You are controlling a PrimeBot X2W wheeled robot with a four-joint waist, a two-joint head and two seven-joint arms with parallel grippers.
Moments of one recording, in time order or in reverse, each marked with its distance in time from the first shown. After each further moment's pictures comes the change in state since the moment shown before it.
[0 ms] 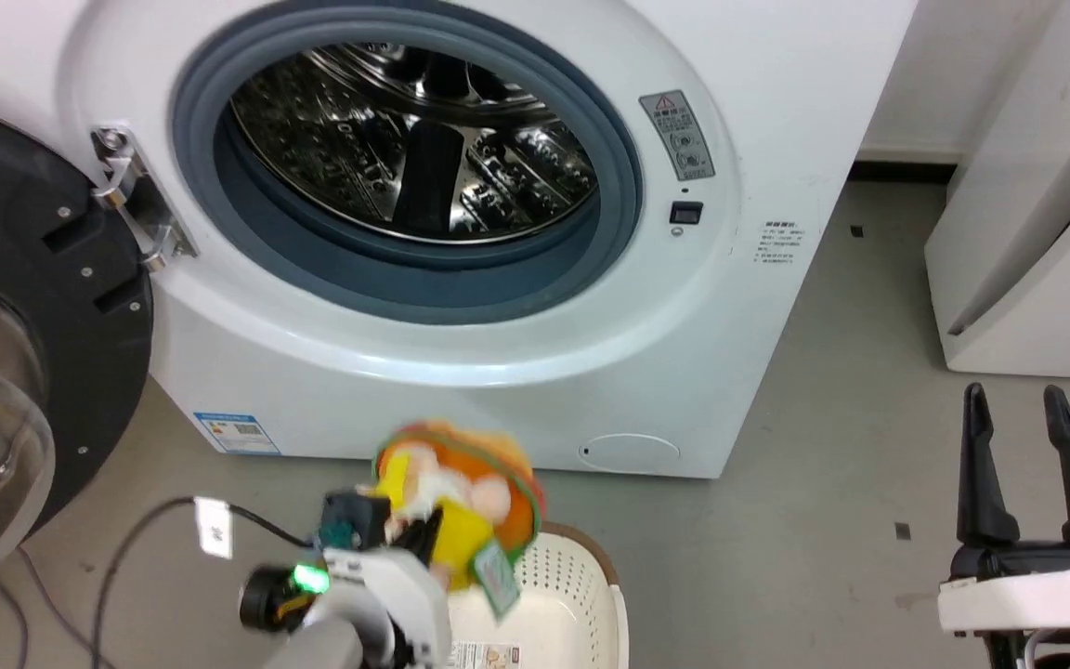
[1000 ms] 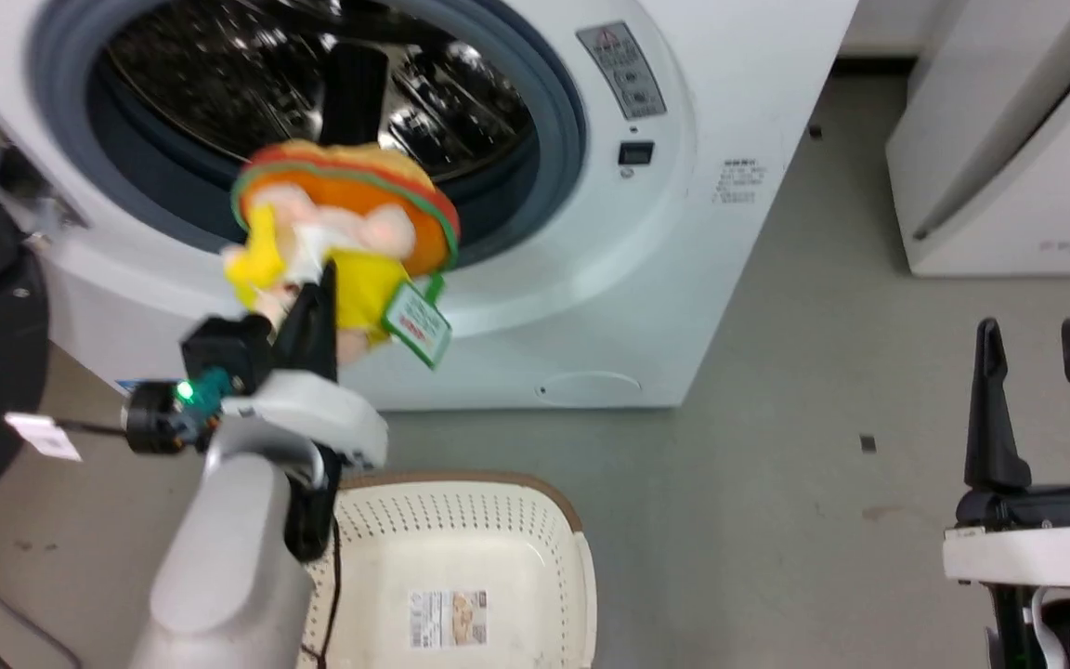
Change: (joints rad) left arm -0.055 0.004 0.381 -0.471 0.248 0.083 -0.007; right arm -0.072 0.000 0.010 -0.050 0.000 0.000 0.000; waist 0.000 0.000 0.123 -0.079
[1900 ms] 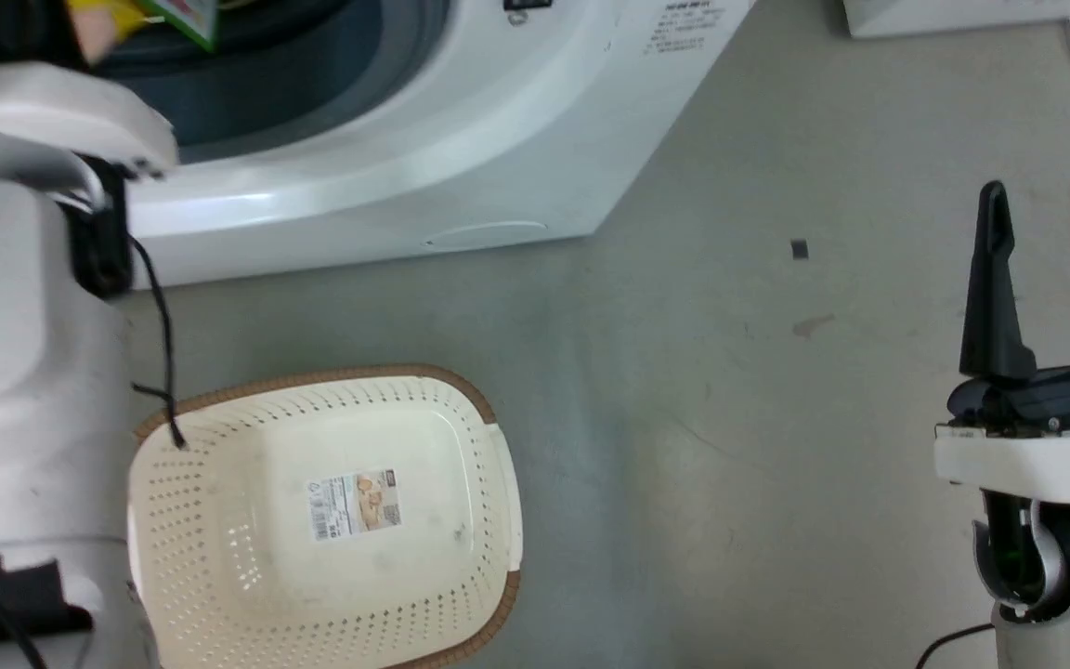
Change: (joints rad) left arm -0.453 0.126 0.211 0.125 0.115 0.016 0.000; right arm -0.180 0.000 0.061 -0.048 0.032 0.000 0.000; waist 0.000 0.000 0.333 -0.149
